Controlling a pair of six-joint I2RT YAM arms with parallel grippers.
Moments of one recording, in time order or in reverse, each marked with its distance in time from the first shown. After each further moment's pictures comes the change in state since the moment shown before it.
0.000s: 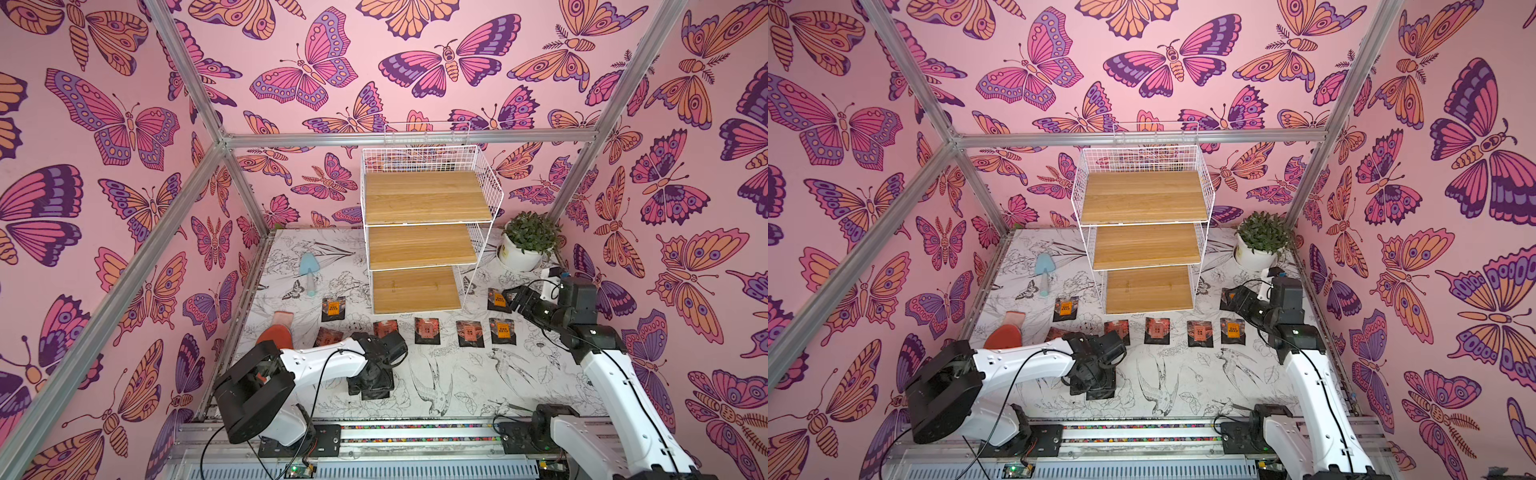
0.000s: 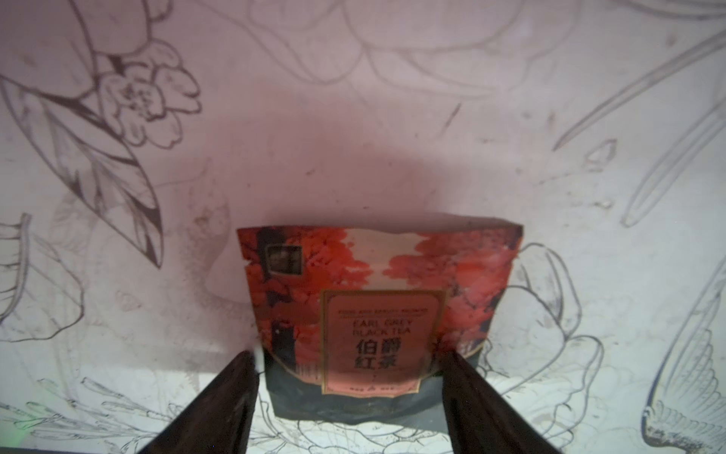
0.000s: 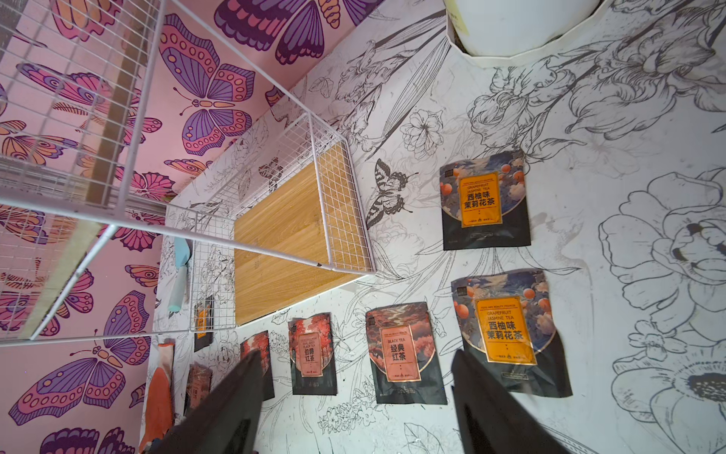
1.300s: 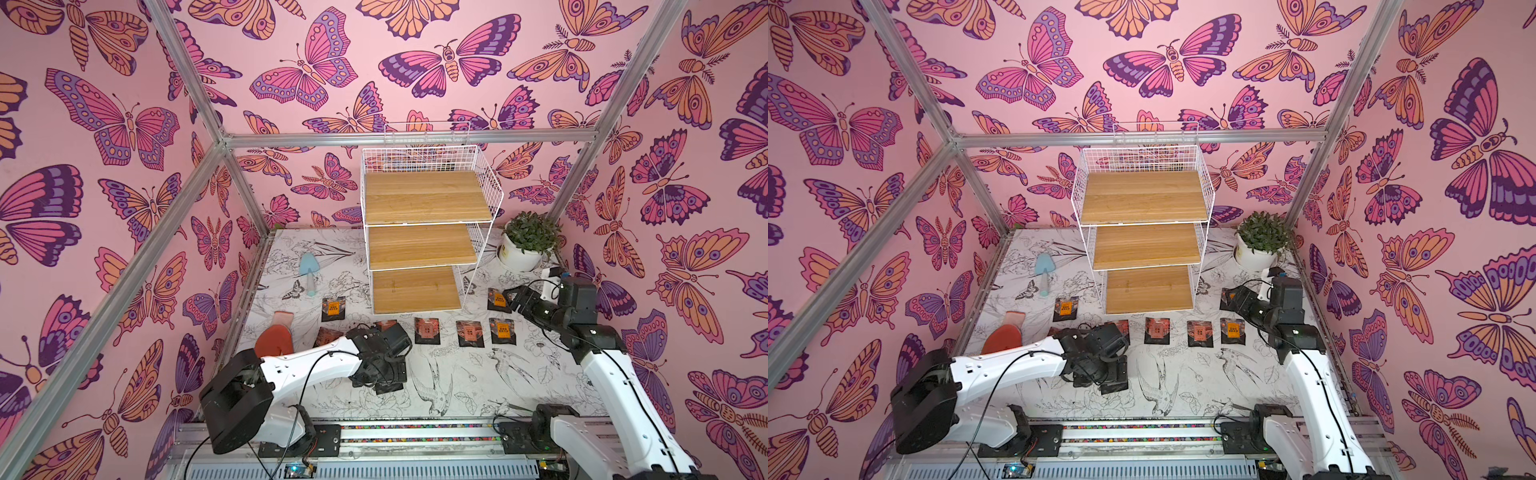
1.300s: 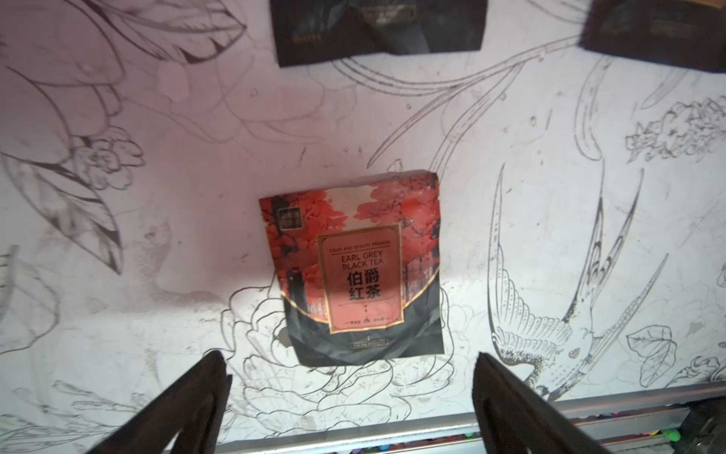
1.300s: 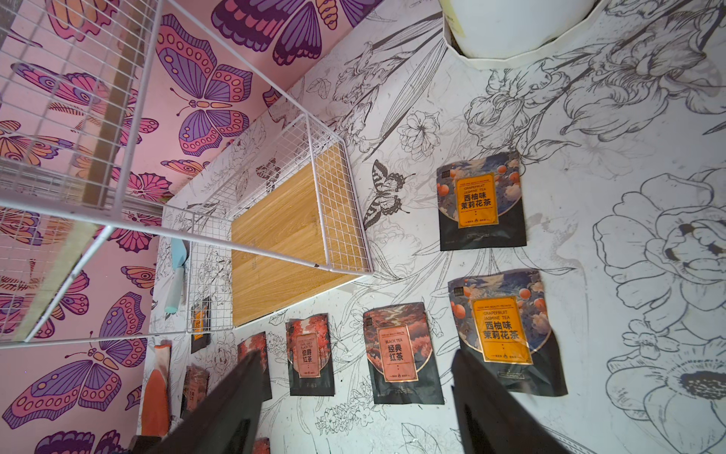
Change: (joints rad) left arm -0.019 -0.133 0.063 -0.018 -0.019 0.029; right arm 0.000 -0.001 0.007 -0.014 0.011 -0.005
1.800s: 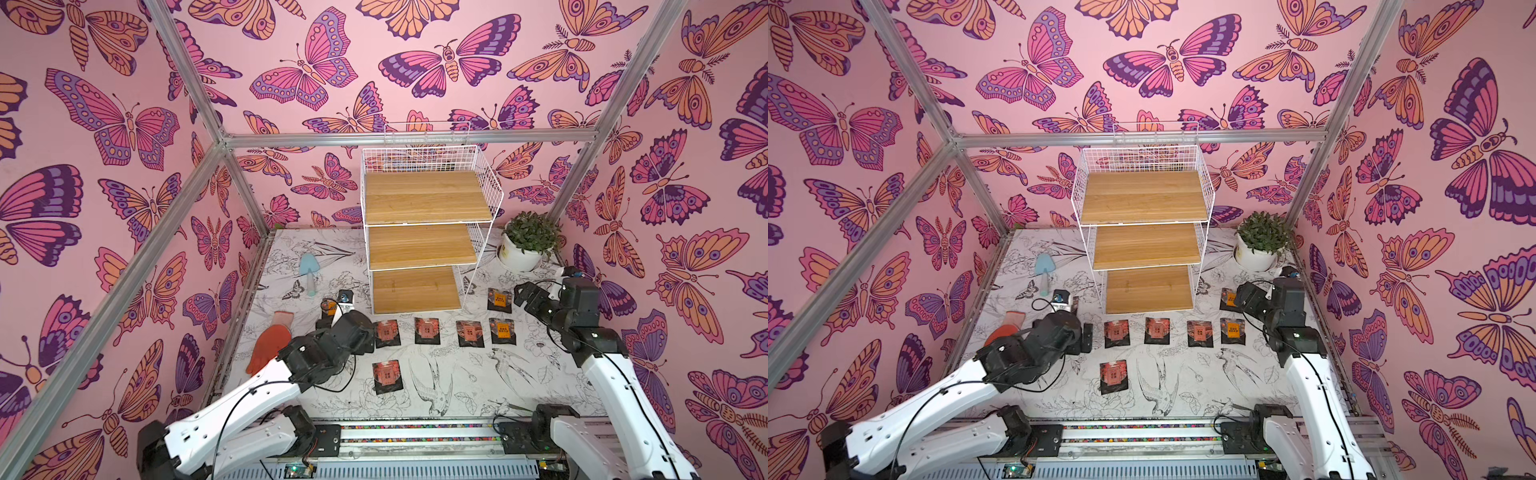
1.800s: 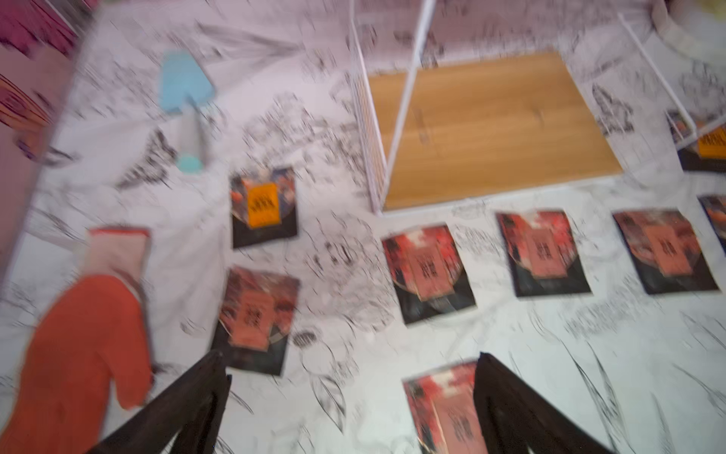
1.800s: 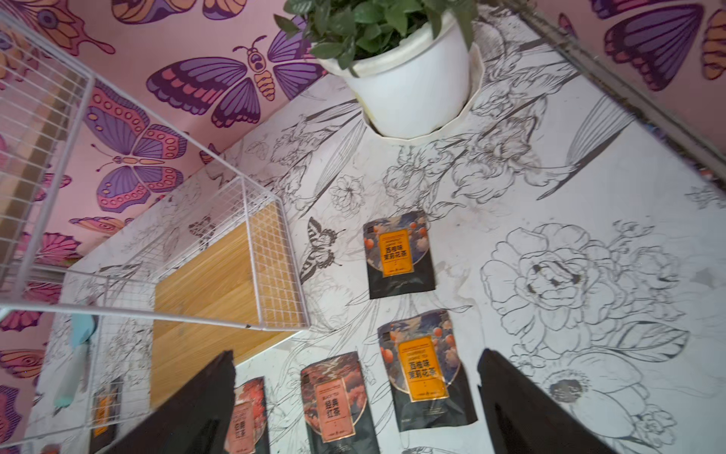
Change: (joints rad) left arm 0.158 -0.512 -0.099 0.206 -0.595 0.634; right arm 0.000 -0.040 -0.054 0.094 0.309 -0.055
